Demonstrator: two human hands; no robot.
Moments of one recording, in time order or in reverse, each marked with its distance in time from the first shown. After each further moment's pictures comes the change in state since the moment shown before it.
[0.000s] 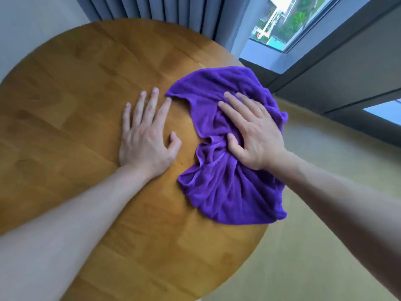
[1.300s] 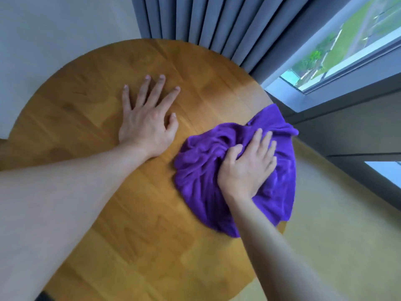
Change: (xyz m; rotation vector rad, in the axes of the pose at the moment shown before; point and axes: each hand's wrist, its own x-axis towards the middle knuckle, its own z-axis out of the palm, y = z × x) left_hand 0.047 -0.071 -0.009 0.050 0.010 -0.143; right_hand 0.047 -0.111 0.024 0.122 0.194 0.912
